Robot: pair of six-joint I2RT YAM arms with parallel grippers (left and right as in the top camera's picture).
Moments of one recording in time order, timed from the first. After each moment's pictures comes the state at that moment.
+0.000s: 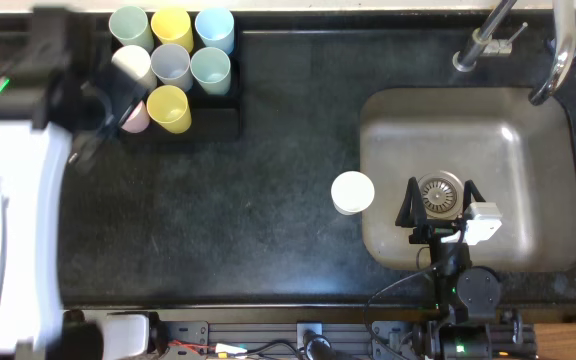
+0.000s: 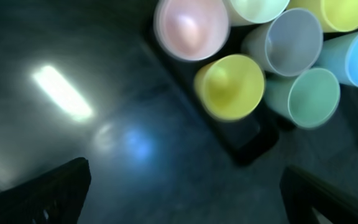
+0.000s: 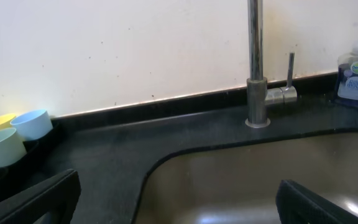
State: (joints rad) left arm 0.00 1.49 1.73 -1.44 -0.10 -0.94; right arm 0.03 0.01 0.02 -0.02 0.00 0.22
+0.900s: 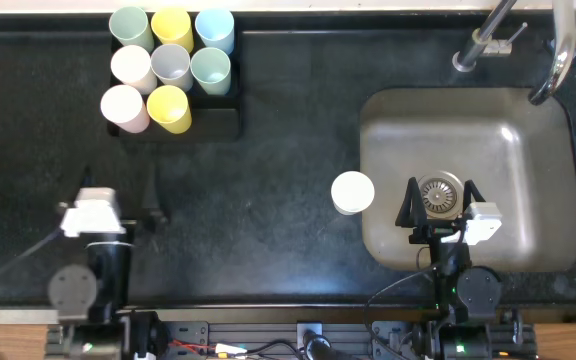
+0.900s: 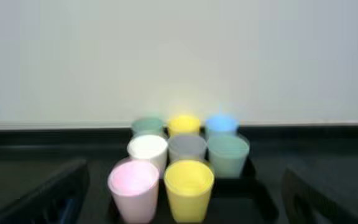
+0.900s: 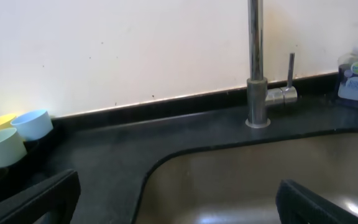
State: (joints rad) left arm 0.04 0.22 0.20 0.11 0.08 0.02; right arm 0.03 0.01 0.02 -0.02 -0.01 0.22
